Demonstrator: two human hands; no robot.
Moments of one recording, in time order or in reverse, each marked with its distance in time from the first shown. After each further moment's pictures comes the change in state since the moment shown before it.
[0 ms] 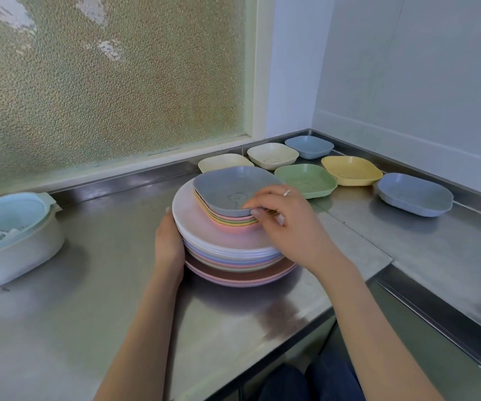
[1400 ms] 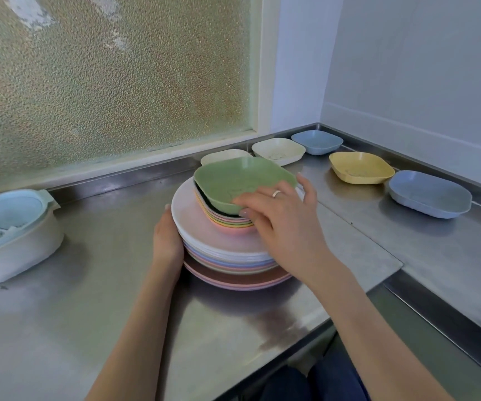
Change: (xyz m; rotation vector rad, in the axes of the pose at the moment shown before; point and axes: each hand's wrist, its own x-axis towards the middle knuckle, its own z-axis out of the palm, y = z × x) left_hand -0.010 0.017 0.010 0.183 0.054 0.033; right_hand 0.001 -0.016 0.005 -0.319 0.035 0.009
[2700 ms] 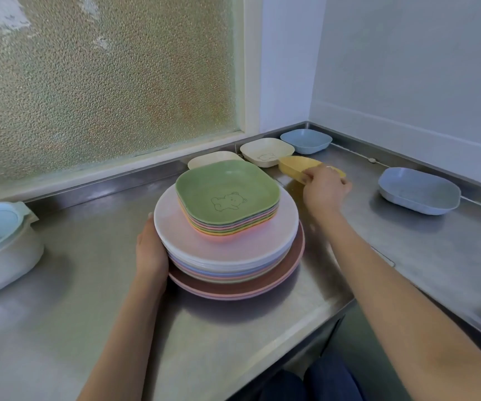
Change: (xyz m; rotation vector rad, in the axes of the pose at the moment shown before) left_hand -0.007 0.005 0.001 0.005 0.031 -0.004; right_hand 0.051 0.160 0.048 -0.253 0.056 0.722
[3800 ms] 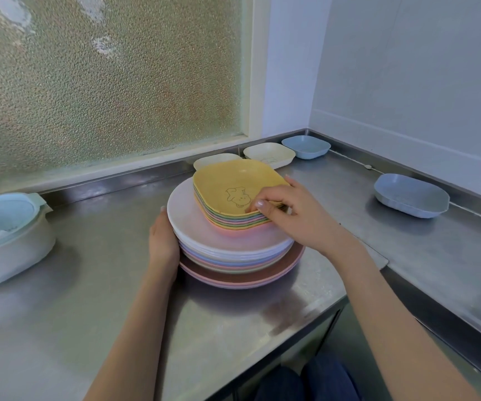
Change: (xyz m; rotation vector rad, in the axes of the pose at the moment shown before) left_hand 0.011 -0.011 -0.002 -0.075 -0.057 0.004; right_hand -0.094 -0.047 -0.085 0.439 -0.462 -0.715
